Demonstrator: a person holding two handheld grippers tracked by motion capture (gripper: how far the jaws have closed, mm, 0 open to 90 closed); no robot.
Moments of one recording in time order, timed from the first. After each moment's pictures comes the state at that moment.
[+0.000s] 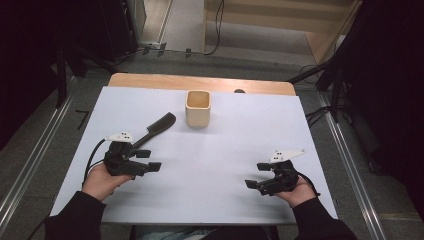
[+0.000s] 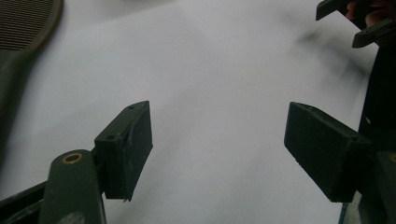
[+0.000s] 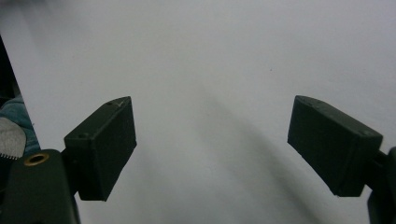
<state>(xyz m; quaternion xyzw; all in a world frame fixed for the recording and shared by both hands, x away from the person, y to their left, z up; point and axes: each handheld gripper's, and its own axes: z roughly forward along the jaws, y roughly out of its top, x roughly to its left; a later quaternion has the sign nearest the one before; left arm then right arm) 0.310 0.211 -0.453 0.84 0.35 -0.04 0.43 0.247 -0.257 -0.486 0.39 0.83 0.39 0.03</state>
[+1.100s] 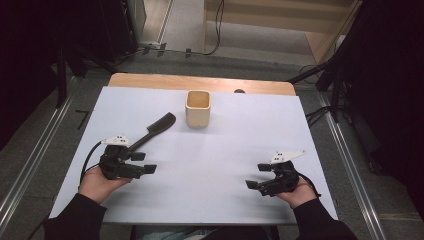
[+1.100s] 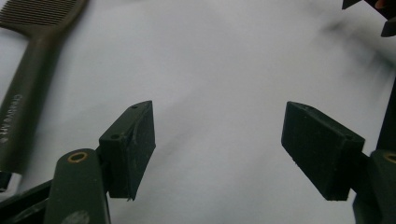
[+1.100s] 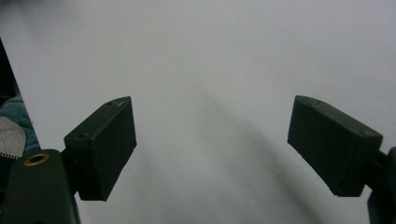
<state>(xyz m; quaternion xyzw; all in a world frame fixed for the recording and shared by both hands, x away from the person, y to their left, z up) 0.306 0.224 -0.457 0.84 0.37 -0.01 0.40 0.245 -0.258 -0.487 0.40 0.83 0.39 0.02</state>
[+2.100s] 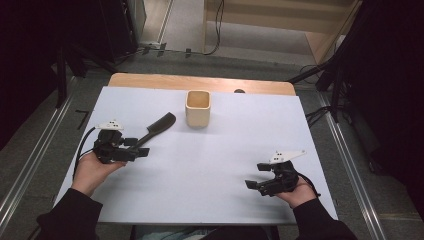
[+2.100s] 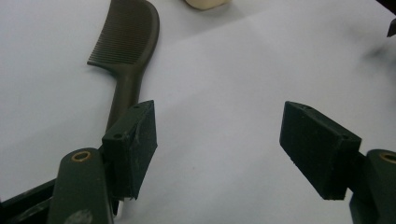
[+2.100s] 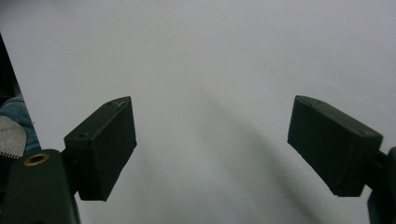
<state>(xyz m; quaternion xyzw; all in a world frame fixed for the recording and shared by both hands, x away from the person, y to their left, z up) 0.345 0.238 -0.447 0.83 0.39 0.02 0.40 0.245 -0.256 -0.486 0.39 0.83 0.40 0.03</state>
